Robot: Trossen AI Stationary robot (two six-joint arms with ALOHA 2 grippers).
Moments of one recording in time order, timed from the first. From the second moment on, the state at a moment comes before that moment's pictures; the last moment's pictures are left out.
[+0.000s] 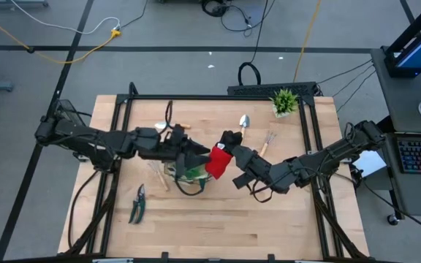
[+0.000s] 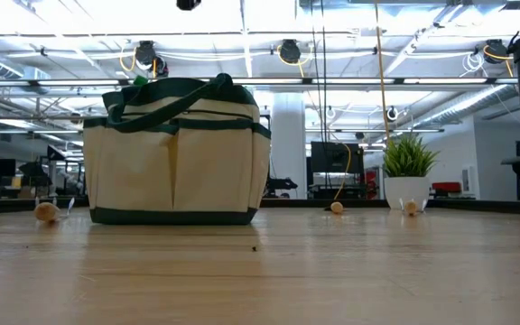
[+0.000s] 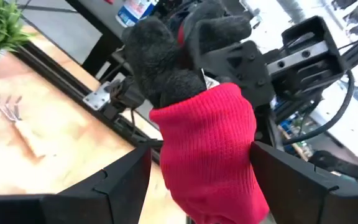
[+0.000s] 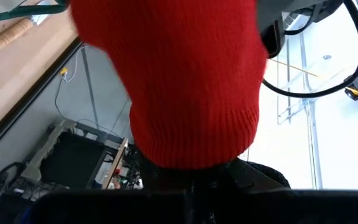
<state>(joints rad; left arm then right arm) -0.16 1.28 1.02 0.22 -0.10 -0.77 0.45 1.46 1.22 0.20 1.10 -1.85</state>
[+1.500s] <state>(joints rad) -0.05 1.45 1.03 0.42 0.17 -1.00 0.42 1.50 1.22 0.18 1.04 -1.82</state>
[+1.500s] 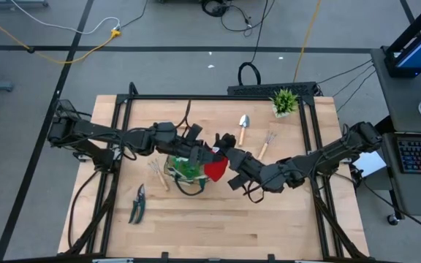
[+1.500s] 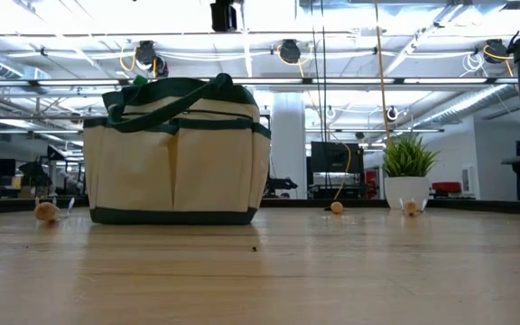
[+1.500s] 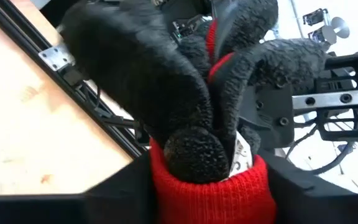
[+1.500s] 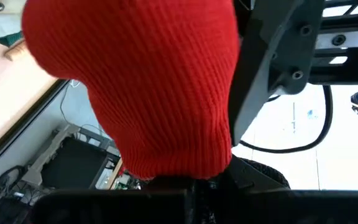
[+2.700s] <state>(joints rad) 0.09 1.35 1.03 0.22 0.12 -0.78 0.45 1.50 1.22 0.19 1.15 -1.46</state>
